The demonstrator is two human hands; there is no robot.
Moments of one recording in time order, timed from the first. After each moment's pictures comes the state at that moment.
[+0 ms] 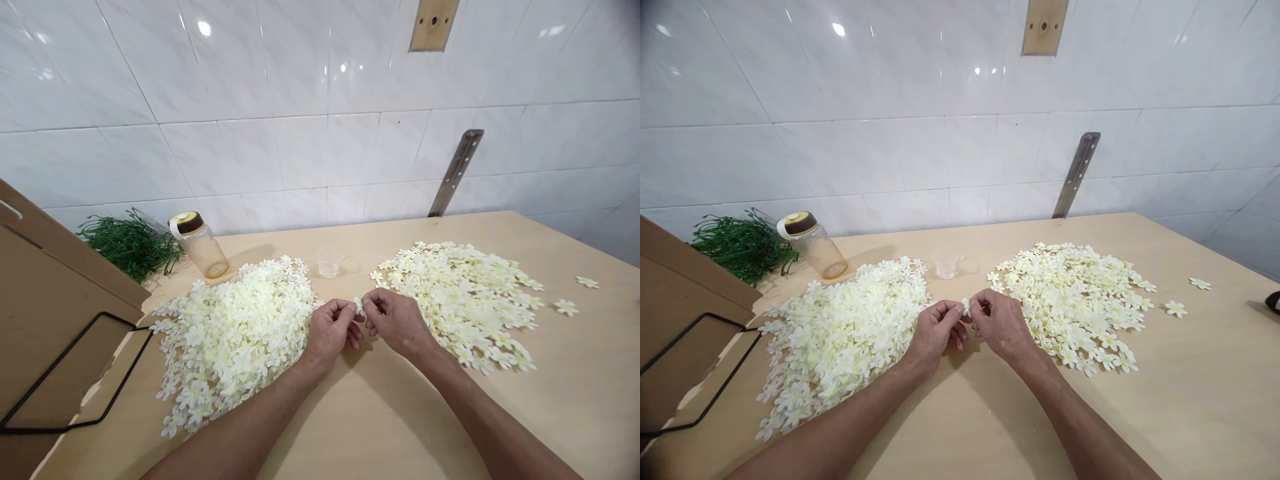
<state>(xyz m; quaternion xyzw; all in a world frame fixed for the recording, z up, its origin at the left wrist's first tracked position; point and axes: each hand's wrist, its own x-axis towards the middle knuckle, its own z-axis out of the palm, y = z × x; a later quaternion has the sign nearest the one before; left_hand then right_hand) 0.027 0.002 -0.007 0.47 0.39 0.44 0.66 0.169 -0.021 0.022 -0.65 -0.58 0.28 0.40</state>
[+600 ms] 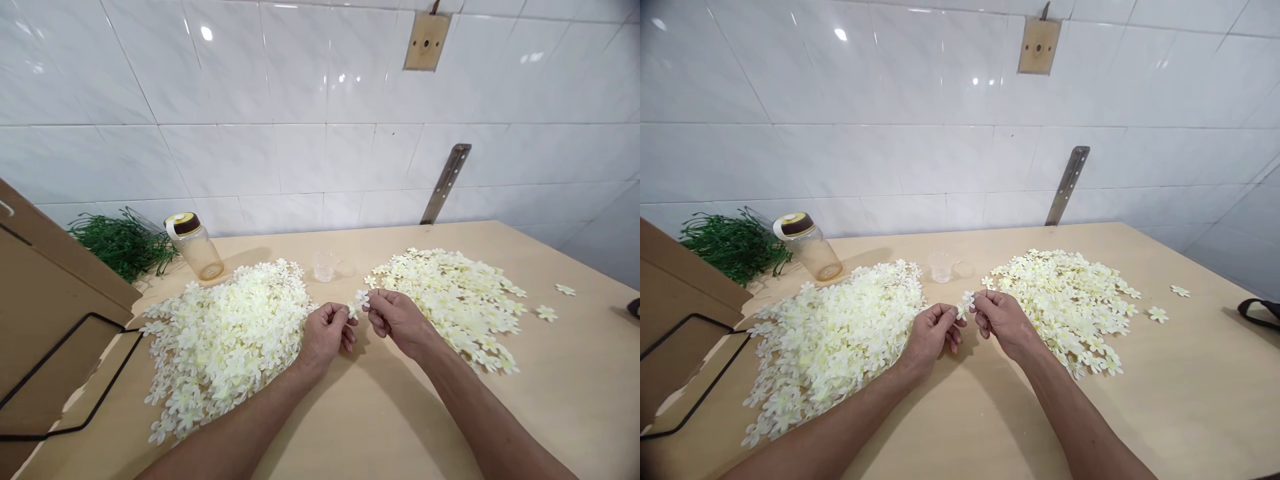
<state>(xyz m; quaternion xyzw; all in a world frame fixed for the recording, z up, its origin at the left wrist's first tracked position) 0.028 0.002 -0.013 0.48 0.38 0.44 0.65 0.177 -0.015 0.029 -0.52 -0.41 0.55 0.51</state>
